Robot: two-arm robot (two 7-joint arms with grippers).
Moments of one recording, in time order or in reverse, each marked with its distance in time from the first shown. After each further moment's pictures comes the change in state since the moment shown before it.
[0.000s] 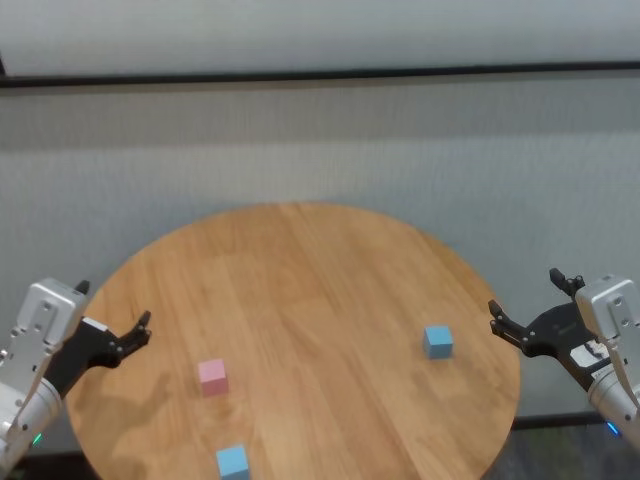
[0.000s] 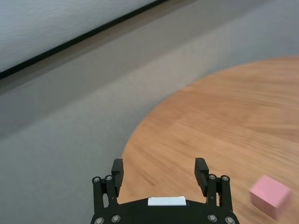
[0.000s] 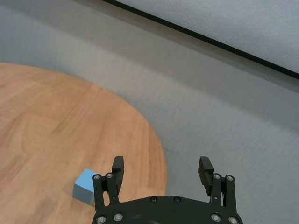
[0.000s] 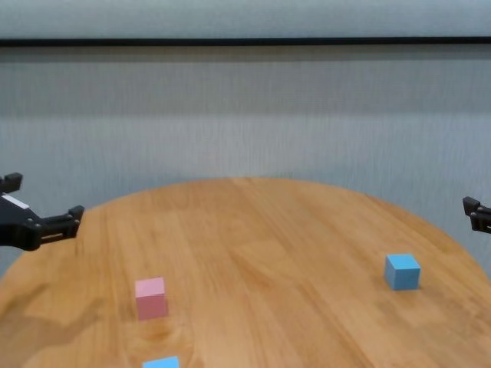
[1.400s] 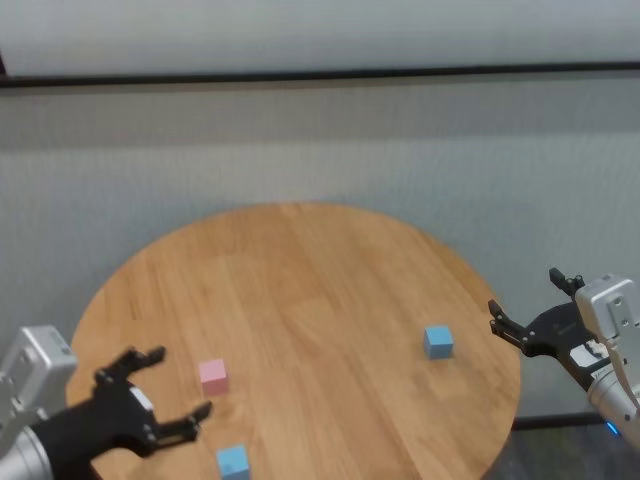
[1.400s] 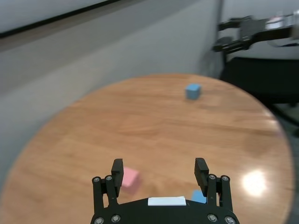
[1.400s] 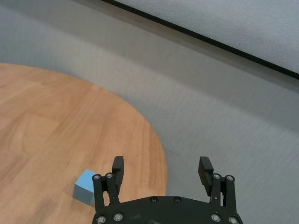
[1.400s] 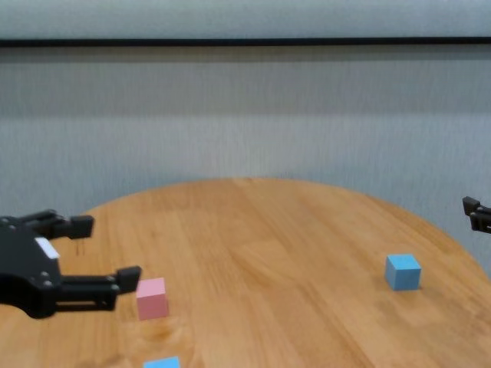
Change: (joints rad) left arm 0.172 0.166 -0.061 -0.251 -0.189 0.012 -0.412; right arm 0.000 0.000 0.000 0.000 0.000 0.000 0.000
